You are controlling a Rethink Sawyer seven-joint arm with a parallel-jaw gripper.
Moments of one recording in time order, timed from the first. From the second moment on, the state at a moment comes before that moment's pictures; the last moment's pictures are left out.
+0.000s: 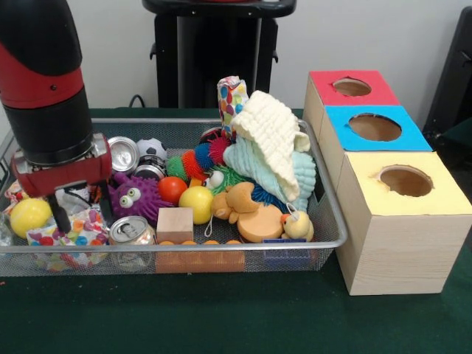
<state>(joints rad) -0.90 -0.38 0.75 1.22 -0.75 1.03 1.29</state>
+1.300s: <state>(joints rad) -1.00 -0.42 0.72 1.29 -0.75 1.03 1.29</state>
